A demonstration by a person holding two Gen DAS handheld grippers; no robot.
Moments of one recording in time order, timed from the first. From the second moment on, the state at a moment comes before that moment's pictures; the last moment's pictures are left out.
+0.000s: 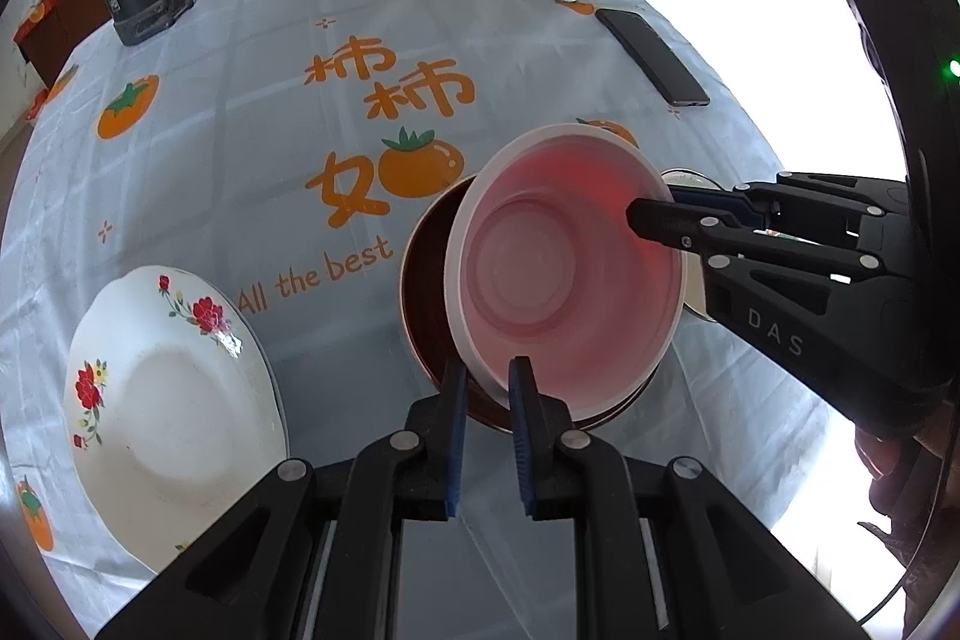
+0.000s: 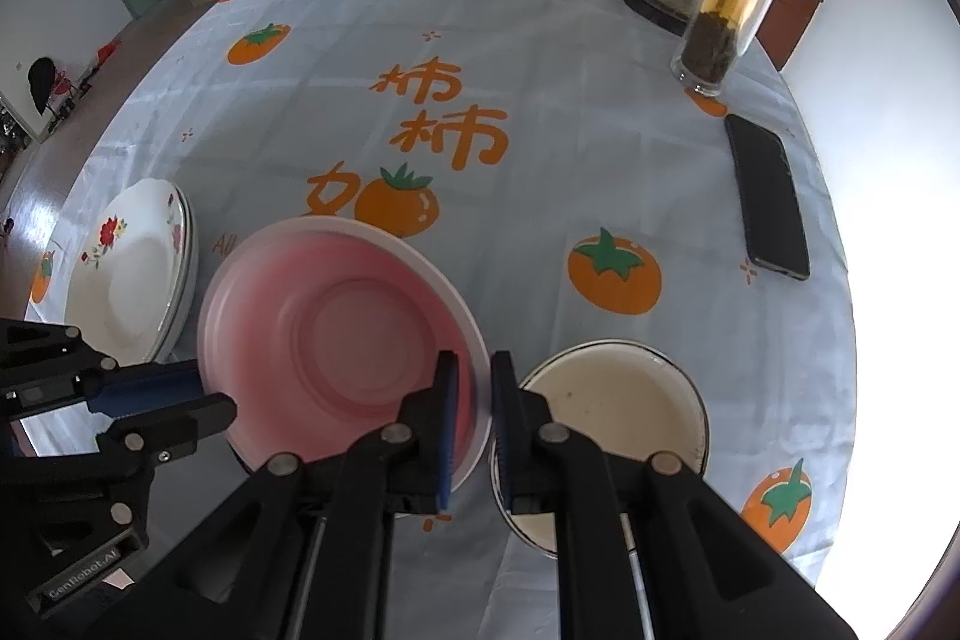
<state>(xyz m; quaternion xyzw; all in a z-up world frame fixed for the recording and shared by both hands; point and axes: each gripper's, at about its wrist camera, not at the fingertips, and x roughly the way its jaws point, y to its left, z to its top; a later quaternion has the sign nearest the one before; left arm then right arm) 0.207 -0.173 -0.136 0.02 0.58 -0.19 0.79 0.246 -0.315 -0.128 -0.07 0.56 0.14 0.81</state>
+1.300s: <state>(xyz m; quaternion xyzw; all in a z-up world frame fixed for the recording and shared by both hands) 0.213 -0.168 -0.144 0.00 0.60 -0.18 0.78 0.244 -0.306 -0.140 -0.10 0.54 0.13 0.82</state>
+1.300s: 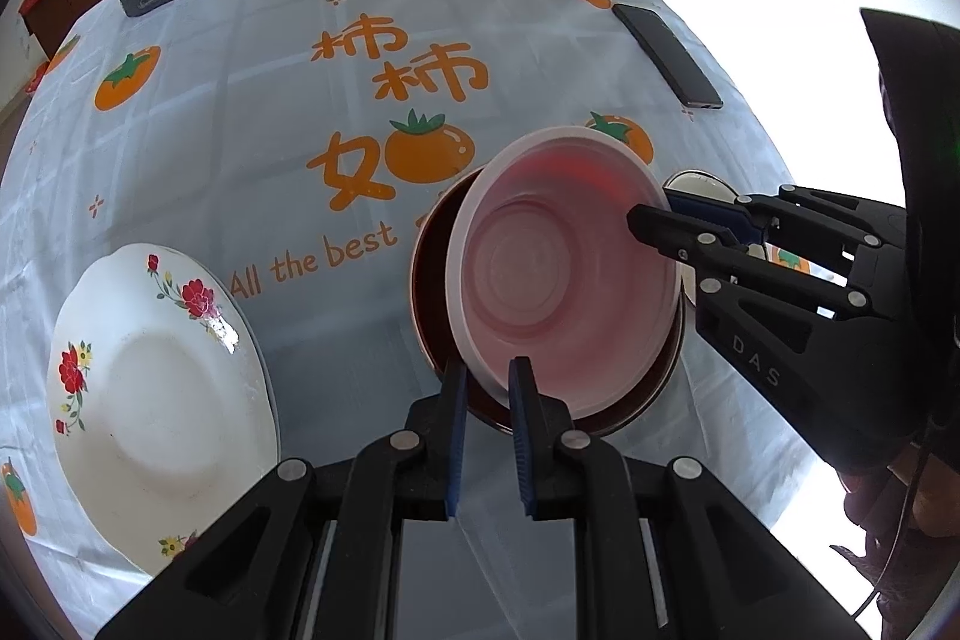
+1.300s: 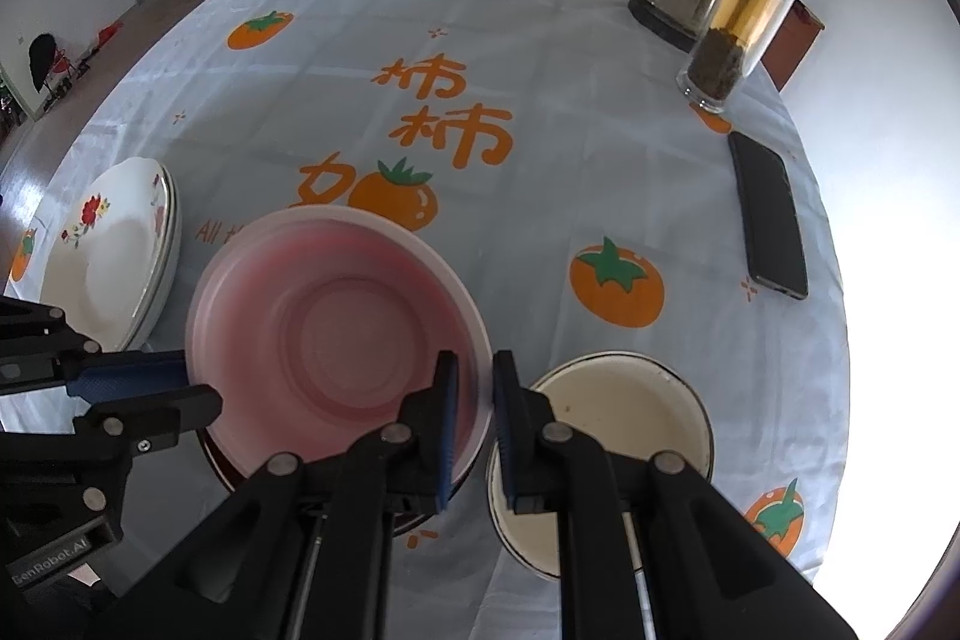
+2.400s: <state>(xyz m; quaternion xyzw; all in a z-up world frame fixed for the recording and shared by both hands) 0.211 -0.159 -0.147 -0.09 0.64 -0.19 0.74 0.245 -0.309 -0.140 -0.11 0.56 0.16 0.80</state>
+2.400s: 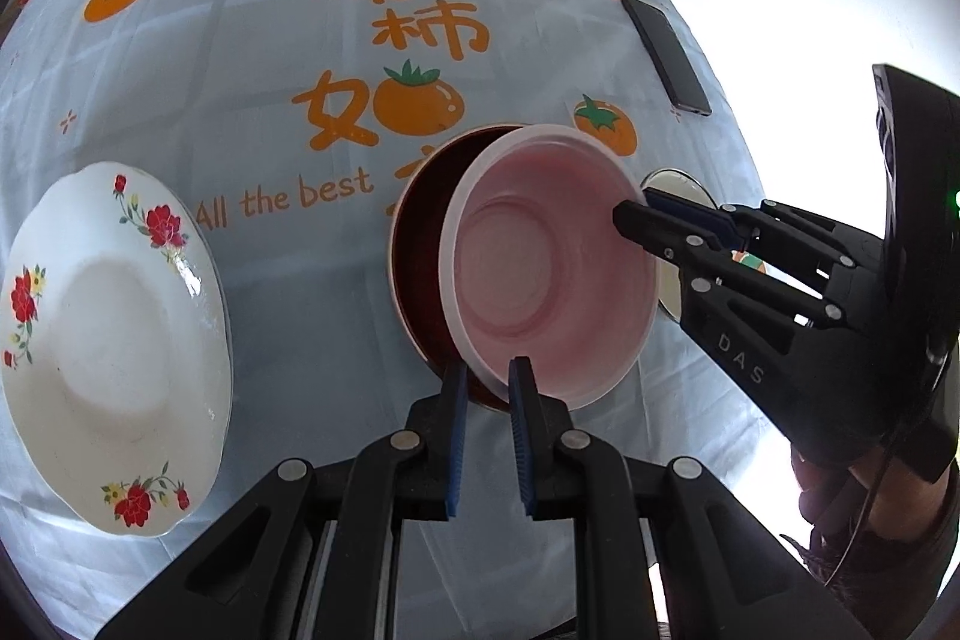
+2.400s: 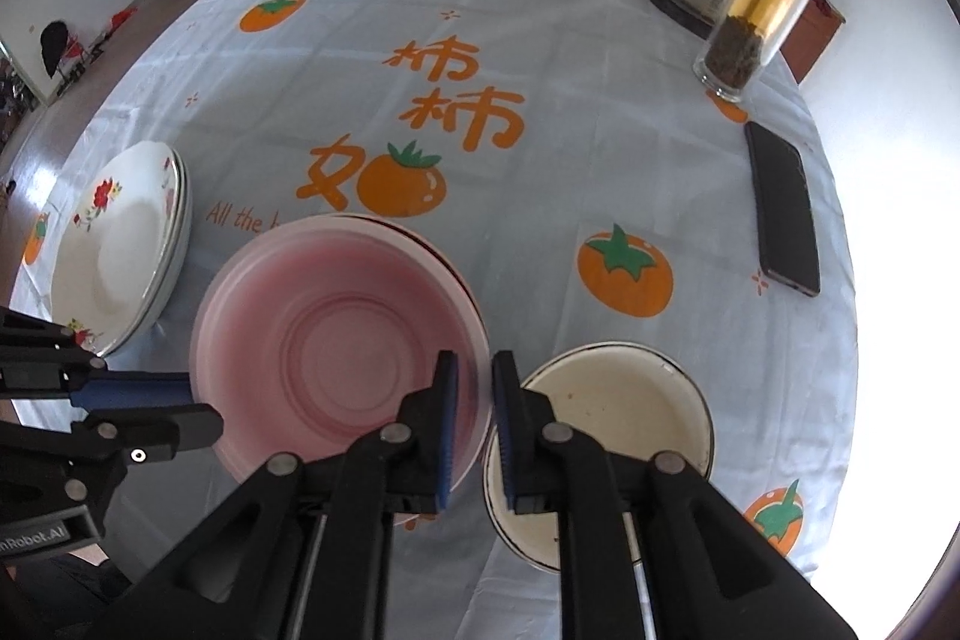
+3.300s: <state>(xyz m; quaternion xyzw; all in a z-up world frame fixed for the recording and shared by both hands) 0.204 -0.164 -0.140 -0.03 0.62 -0.16 0.76 0.245 -0.305 -0.141 -0.12 0.55 0.15 0.81</state>
